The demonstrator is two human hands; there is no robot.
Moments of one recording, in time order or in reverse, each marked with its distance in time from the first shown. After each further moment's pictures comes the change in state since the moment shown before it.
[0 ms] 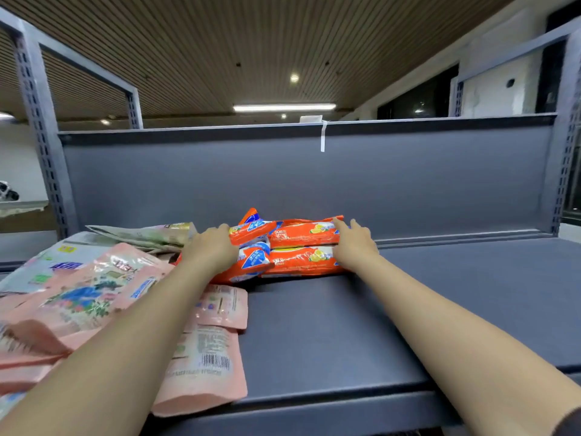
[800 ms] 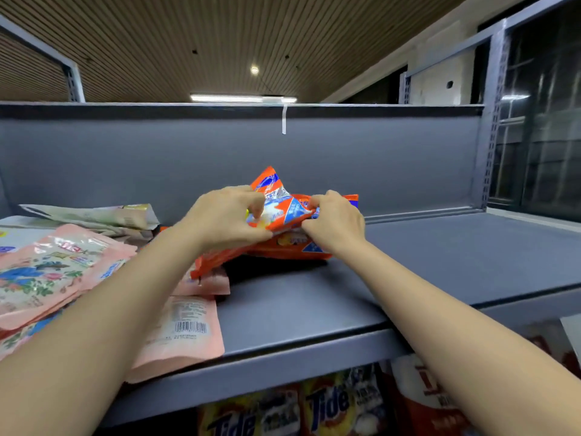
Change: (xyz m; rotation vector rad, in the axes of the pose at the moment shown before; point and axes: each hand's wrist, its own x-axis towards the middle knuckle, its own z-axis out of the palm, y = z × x) left_hand -0.048 0.057 -0.022 -0.142 0.258 0.743; right_hand -0.080 0.000 -0.038 0.059 0.347 -0.095
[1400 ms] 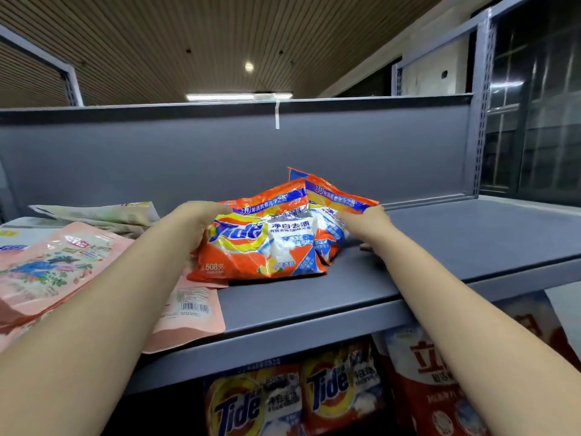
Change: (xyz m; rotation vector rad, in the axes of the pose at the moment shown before) left_hand -0.010 -0.002 -0.006 -0.837 -0.173 -1.130; right_hand -0.008 0.061 -0.009 0.699 -0.141 0.668
